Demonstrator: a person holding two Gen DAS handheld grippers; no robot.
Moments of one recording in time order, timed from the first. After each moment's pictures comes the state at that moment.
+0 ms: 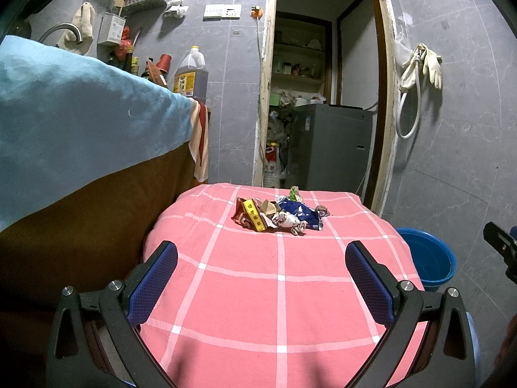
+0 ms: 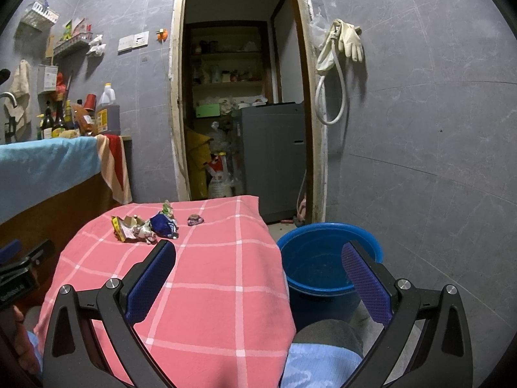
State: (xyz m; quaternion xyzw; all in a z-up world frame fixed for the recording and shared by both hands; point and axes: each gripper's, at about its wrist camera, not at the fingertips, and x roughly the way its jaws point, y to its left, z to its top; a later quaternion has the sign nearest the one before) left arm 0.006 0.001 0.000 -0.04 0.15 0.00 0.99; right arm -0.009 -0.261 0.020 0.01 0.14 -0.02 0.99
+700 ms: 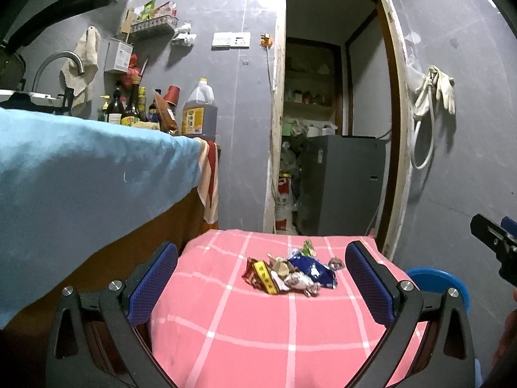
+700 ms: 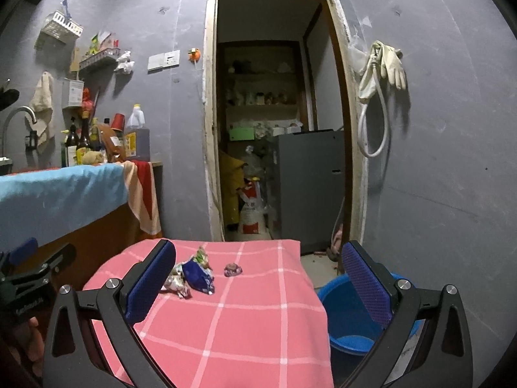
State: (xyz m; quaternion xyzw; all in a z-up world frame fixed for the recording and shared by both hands) left arm 0.047 0.013 0.045 -0.04 0.09 0.04 0.99; right arm 0.056 -0.224 0.068 0.01 0.09 0.06 0.99
